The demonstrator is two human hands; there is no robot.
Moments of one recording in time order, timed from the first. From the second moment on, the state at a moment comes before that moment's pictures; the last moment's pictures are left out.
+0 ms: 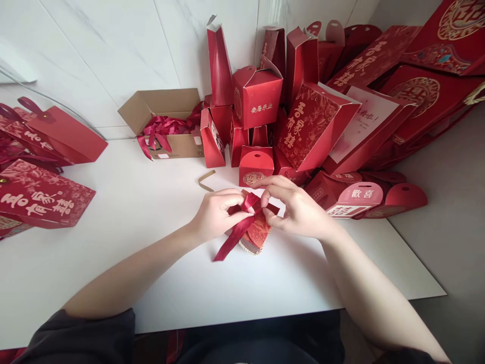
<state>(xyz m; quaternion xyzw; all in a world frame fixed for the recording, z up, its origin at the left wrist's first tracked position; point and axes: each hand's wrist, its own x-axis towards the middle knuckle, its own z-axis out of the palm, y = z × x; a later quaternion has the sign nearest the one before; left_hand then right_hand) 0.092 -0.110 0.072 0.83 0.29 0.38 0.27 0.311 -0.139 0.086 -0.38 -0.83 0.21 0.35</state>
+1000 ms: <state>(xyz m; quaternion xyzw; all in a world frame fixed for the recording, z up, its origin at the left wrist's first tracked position) 0.117 -0.090 0.072 0.83 0.26 0.37 0.31 0.339 -0.128 0.084 -0.37 -0.79 0.36 0.33</state>
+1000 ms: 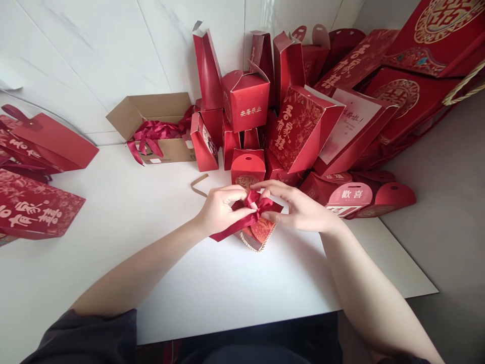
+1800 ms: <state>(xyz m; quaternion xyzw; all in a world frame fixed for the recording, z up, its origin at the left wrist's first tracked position) 0.106 -0.077 0.075 0.86 0.21 0.38 0.26 0.325 -0.126 0.072 -0.31 -0.51 0.58 0.56</state>
